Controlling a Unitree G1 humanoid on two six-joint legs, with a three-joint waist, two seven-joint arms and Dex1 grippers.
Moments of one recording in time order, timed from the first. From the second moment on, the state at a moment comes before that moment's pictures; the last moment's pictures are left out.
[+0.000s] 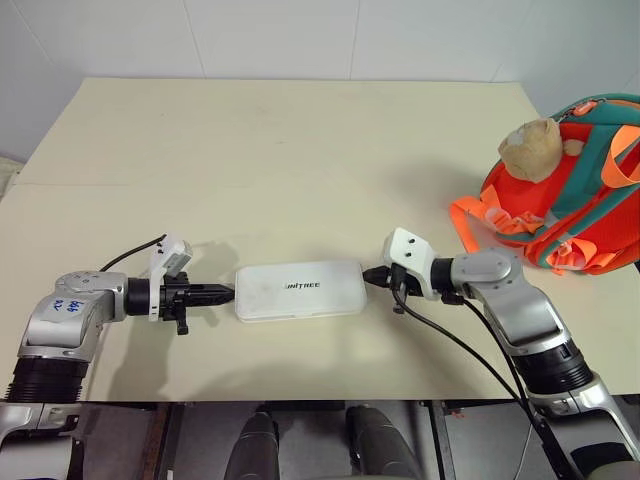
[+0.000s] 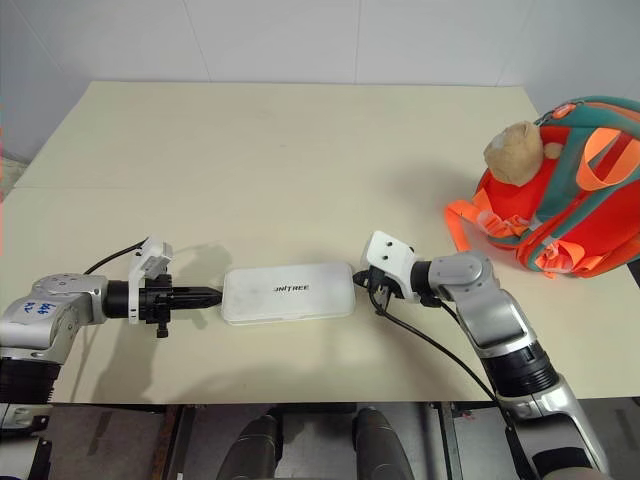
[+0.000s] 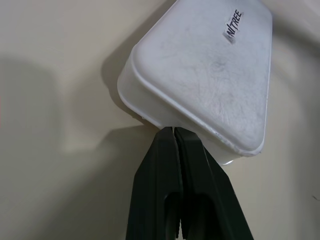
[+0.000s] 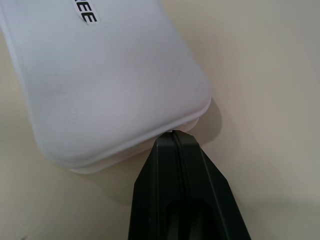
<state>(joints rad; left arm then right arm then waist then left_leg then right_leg) -0.37 0.83 0.06 0.10 -0.41 0.68 -1.19 -0.51 -0.58 0.24 -0.18 0.04 0.57 1.05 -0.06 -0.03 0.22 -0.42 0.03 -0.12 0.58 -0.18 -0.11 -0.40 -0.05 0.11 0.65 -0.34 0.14</state>
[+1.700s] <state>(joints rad) -0.50 0.92 0.16 0.25 -0.47 0.86 -1.16 -0.46 -0.77 0.15 -0.25 0.19 0.57 1.08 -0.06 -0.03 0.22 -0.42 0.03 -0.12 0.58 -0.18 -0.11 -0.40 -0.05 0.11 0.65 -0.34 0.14</state>
